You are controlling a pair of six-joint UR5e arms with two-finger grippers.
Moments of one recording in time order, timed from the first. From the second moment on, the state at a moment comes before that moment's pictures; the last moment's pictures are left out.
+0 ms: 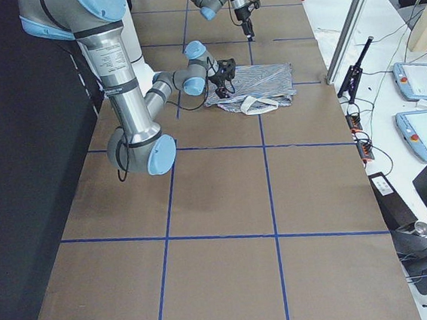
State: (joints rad) left arm -0.72 -2.00 -1.56 -2.40 -1.87 -1.17; right arm 0.44 -1.18 1.81 -1.10 1.49 1.53
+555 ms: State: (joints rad) left arm -0.45 -1.97 -1.64 -2.40 -1.63 -1.58; right arm 0.44 -1.18 1.81 -1.08 1.47 1.56
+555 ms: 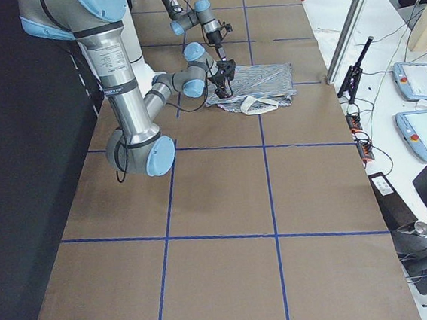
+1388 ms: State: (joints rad) left arm -0.39 -1.89 -1.68 -2.39 -1.62 -1.62; right arm 0.44 -1.19 1.81 -1.08 1.46 1.56
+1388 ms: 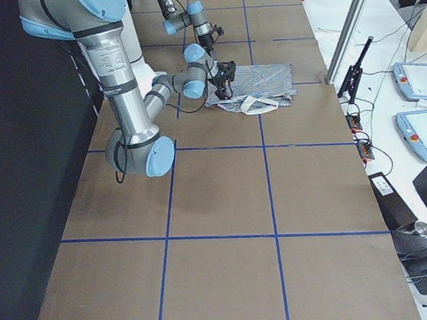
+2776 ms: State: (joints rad) left arm -0.35 -1.90 -1.69 -2.40 -1.61 -1.64; right arm 0.44 -1.20 1.81 -1.08 1.46 1.56
